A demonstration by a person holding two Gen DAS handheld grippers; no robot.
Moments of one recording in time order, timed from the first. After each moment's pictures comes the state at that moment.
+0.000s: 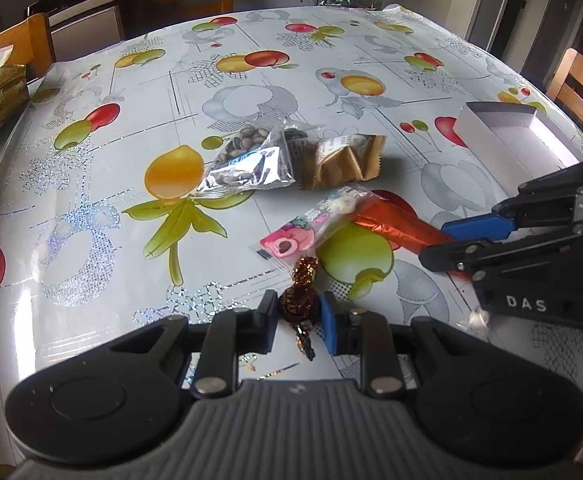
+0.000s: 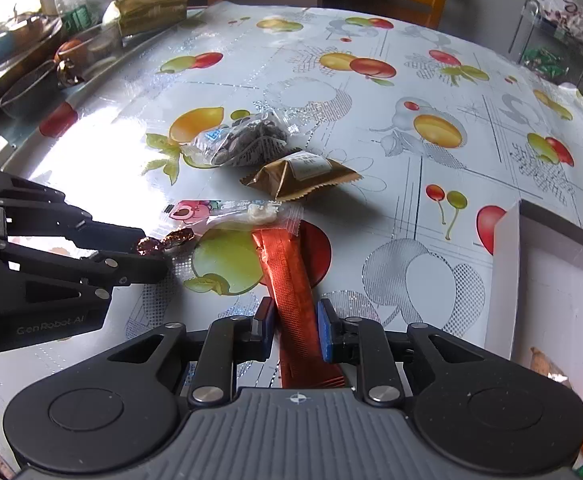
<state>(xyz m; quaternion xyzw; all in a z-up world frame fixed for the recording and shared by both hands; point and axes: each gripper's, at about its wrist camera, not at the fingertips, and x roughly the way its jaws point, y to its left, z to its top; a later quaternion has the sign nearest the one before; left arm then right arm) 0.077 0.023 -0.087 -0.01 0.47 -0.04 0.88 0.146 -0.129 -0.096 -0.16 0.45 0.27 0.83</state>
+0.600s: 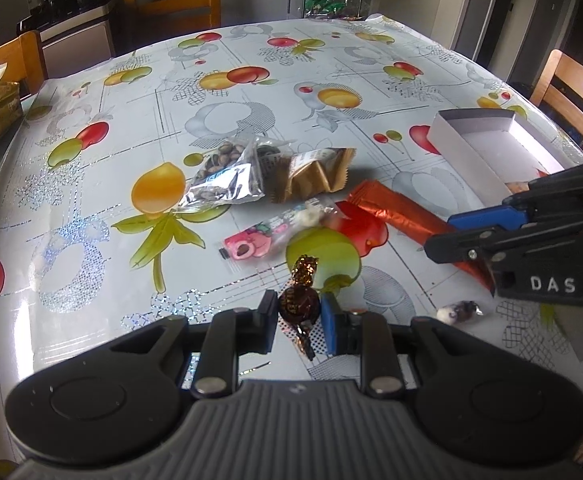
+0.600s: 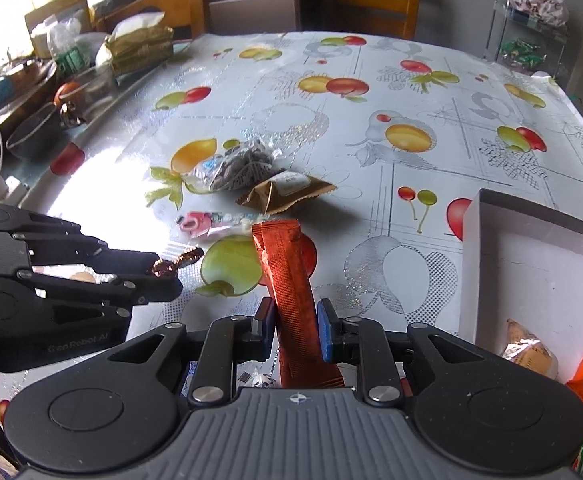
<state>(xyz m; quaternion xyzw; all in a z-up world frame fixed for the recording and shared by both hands) 0.067 0.008 -0.073 0.00 0.46 -0.06 0.89 0.132 -0.155 -0.069 -0.11 0.44 0.26 0.85</state>
